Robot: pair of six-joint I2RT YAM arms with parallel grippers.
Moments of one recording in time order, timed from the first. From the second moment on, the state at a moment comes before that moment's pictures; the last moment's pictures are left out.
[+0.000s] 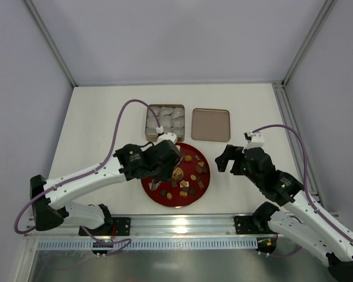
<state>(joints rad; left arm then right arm) -1.11 1.28 1.25 -1.04 -0.31 -0.71 0.68 0.63 0.65 -0.57 0.27 0.61</state>
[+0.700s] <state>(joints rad) -1.13 1.52 1.25 -0.90 -0.29 -0.70 0.68 0.61 0.64 -0.58 0.28 0.62</state>
